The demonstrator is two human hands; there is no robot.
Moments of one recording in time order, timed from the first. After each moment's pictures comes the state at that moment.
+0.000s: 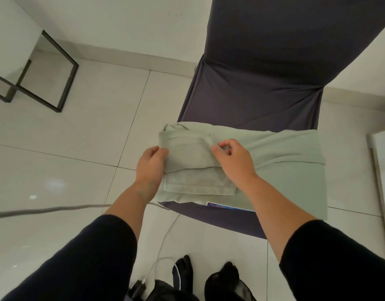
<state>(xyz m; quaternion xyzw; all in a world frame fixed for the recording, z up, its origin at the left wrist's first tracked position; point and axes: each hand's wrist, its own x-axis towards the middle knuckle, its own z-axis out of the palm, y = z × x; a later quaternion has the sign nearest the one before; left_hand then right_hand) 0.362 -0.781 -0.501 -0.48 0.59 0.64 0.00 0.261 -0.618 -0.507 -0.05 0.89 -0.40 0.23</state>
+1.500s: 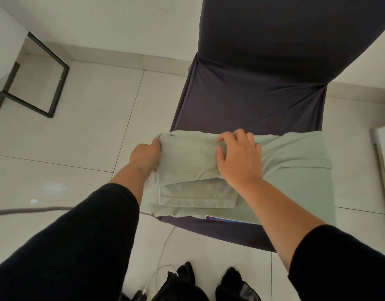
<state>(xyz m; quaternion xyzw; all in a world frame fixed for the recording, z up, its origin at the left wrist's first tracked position) 0.299 -0.816 -0.527 -0.56 0.69 0.45 0.12 0.241 -0.621 -0.505 -0.21 0.97 -0.13 0.04</state>
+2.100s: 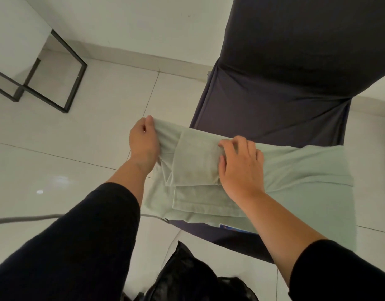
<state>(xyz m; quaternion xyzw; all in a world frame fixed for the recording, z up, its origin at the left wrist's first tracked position) 0.300 -0.849 -0.513 -0.47 0.68 0.54 -0.16 0.256 -0.648 -0.518 -0.27 0.96 -0.07 -0.02</state>
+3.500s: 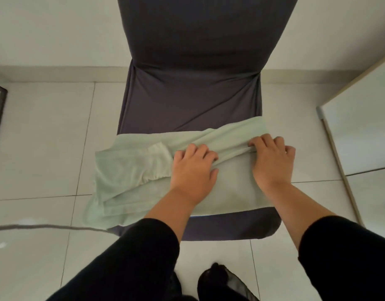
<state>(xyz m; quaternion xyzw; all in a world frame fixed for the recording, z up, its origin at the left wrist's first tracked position) 0.272 -0.634 -0.528 0.05 0.99 0.13 -0.06 0.212 -0.454 -0.515 -0.08 1.00 0.02 -0.01</state>
